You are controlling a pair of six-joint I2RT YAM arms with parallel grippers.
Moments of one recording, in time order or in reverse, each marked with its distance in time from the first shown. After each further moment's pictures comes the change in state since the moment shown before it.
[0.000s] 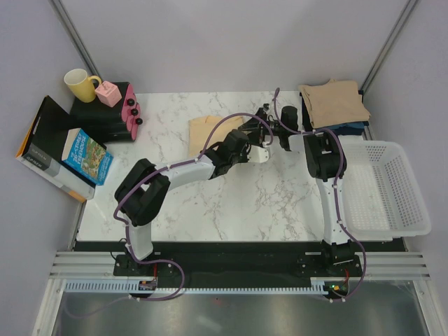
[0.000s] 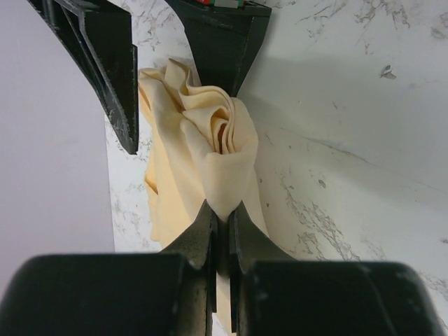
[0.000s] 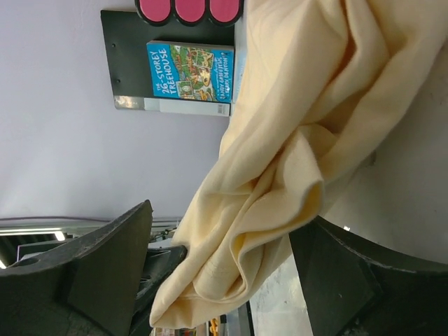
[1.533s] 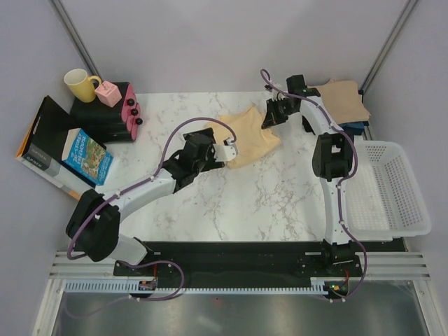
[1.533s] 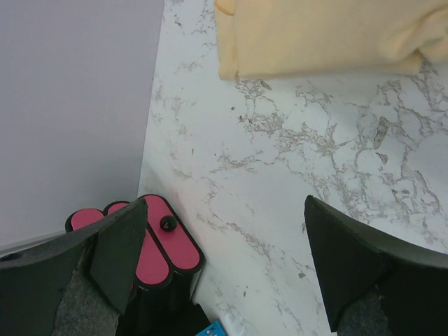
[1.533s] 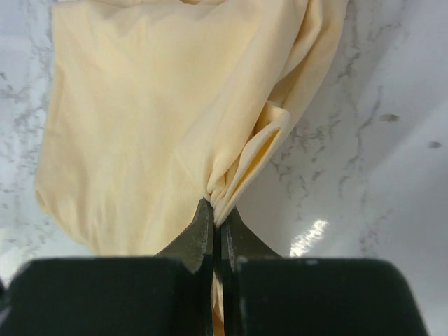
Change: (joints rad) left arm 0.123 -0.428 -0.322 -0.007 -0.117 -0.006; right arm -0.051 -0.021 0.678 -1.564 0.496 -1.457
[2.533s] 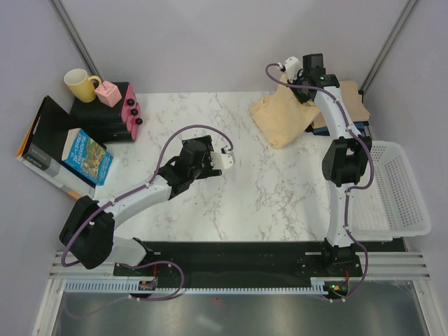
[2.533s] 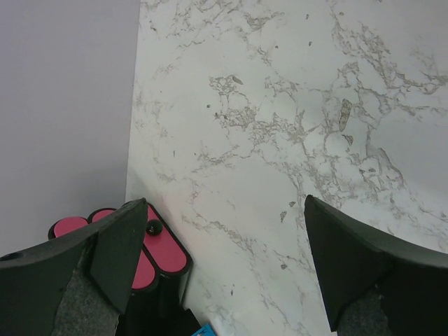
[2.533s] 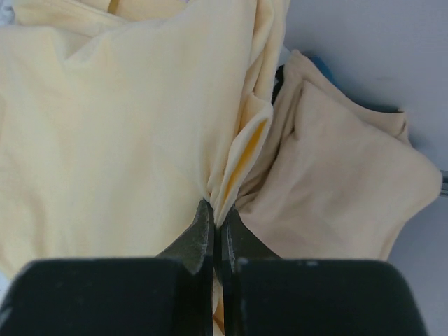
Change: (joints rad) left arm 0.000 -0.085 -0.102 0.000 0.068 0.014; right arm -0.036 -0.201 0.026 0.055 0.637 -0.444
